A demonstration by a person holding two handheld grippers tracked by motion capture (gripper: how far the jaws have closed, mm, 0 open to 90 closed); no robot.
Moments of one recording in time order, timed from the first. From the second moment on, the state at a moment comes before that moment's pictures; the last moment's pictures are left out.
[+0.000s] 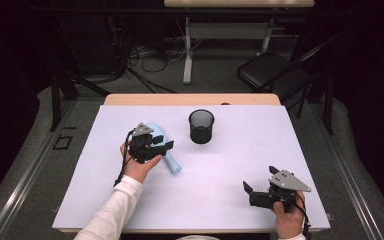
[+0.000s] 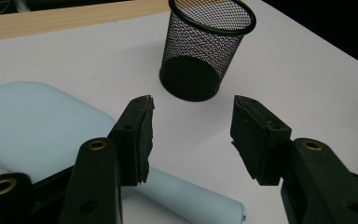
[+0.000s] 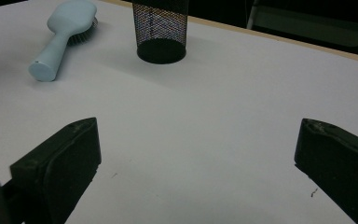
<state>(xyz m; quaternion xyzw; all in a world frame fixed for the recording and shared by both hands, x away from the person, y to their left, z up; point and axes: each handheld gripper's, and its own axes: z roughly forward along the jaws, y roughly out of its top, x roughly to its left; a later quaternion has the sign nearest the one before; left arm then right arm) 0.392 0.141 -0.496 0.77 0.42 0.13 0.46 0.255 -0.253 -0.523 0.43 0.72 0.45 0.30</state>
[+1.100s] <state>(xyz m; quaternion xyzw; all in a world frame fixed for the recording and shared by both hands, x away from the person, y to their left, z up) 0.403 0.118 -0.528 0.79 0.44 0.13 0.41 0.256 -0.254 -0.524 0.43 0.72 0.45 0.30</state>
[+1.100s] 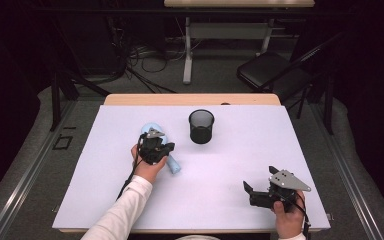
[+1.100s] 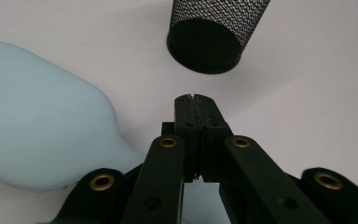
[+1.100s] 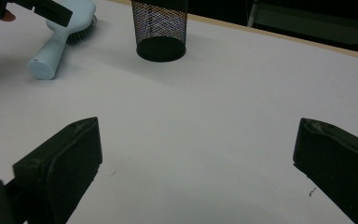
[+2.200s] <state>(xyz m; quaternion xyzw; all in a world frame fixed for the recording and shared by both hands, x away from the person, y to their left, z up) 0.399 0.090 -0.549 0.83 0.42 0.11 0.36 0.256 -0.255 -0.524 0.43 0.72 0.45 0.30</state>
